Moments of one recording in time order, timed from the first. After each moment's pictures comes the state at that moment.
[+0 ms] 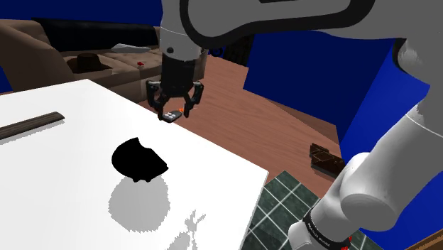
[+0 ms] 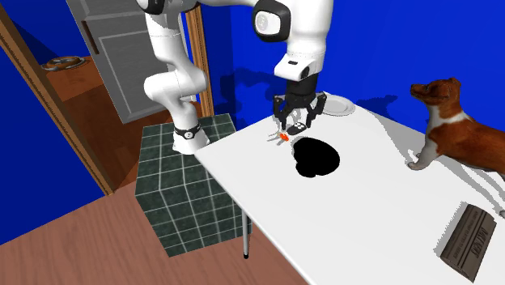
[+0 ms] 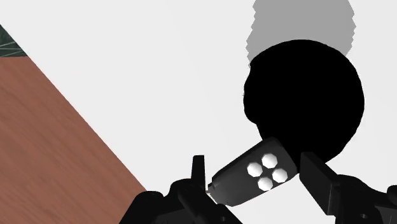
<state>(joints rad) 0.16 -0.06 0.46 -1.91 0.02 1.88 0.79</state>
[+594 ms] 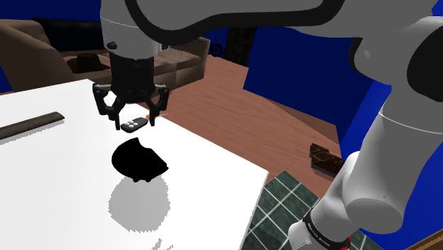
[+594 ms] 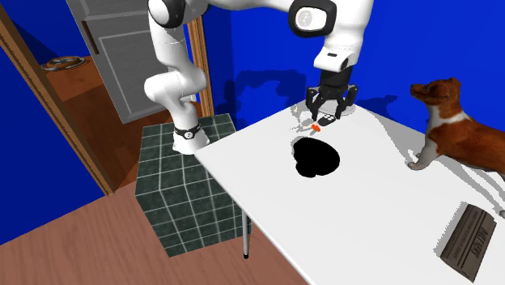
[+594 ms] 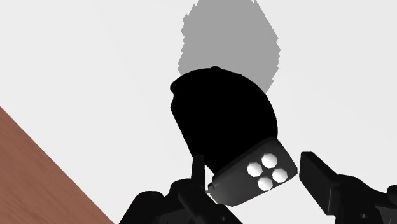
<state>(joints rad) 0.27 0.16 0.55 -1.66 -0.10 1.82 1.02</state>
